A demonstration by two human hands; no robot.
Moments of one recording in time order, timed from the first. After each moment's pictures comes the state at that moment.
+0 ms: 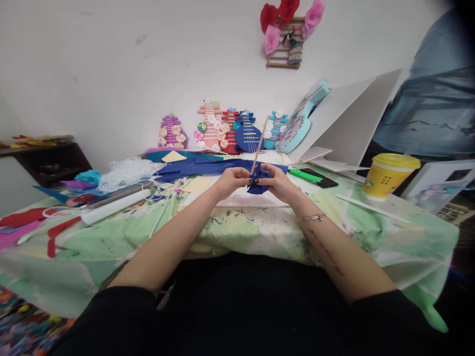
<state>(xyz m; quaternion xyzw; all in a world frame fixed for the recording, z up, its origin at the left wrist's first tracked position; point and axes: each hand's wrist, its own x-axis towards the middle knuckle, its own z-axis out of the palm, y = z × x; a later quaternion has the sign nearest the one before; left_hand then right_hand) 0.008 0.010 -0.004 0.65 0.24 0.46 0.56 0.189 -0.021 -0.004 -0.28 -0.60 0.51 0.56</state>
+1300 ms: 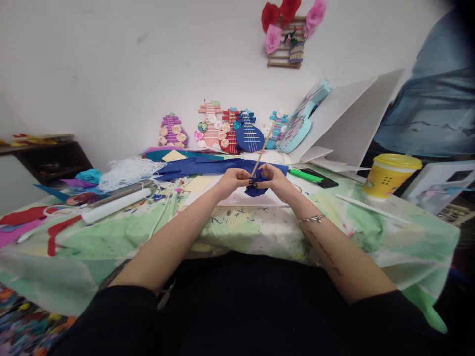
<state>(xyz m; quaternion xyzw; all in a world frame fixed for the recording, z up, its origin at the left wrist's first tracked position) 0.009 0.013 -0.007 0.66 0.26 0.45 0.53 0.189 -0.014 -0.008 -0.29 -0.65 0.44 0.54</state>
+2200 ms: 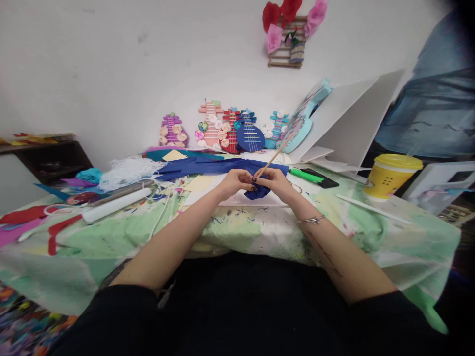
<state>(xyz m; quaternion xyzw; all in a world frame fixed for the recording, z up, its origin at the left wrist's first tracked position) 0.011 0.013 -0.010 0.70 0.26 0.42 0.51 0.188 -0.021 -0.005 -0.34 -0.70 0.35 0.51</state>
